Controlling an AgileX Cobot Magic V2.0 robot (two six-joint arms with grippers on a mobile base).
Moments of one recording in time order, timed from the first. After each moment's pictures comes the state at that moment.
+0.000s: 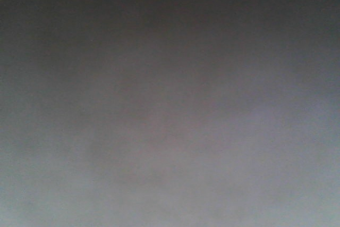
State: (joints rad) left arm -0.14 0.13 -0.50 -0.21 0.98 -0.02; right arm 0.07 0.44 -1.04 0.38 1.04 -0.06
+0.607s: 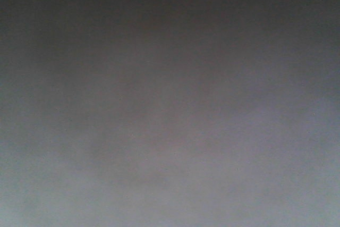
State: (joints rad) left arm -0.14 0.13 -0.50 -0.21 0.99 -0.02; right arm 0.07 0.44 -1.04 0.38 1.04 -0.06
